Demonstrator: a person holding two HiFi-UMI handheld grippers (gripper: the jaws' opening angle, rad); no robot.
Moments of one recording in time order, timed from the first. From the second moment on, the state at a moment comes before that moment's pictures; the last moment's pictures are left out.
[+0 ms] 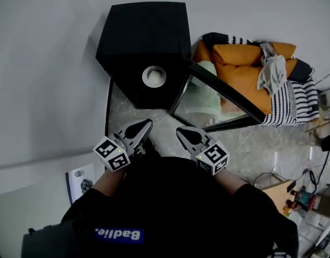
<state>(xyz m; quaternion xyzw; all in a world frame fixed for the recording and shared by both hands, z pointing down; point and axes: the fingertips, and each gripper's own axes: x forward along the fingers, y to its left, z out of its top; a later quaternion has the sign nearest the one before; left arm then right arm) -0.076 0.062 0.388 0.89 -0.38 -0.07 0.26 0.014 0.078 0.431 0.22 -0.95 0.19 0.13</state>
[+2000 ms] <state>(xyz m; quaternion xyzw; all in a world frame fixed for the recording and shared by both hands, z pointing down) -0.157 -0.157 0.605 0.81 -0.46 0.04 0.36 -0.010 -0.003 0.493 0.20 -0.92 0.29 0.19</state>
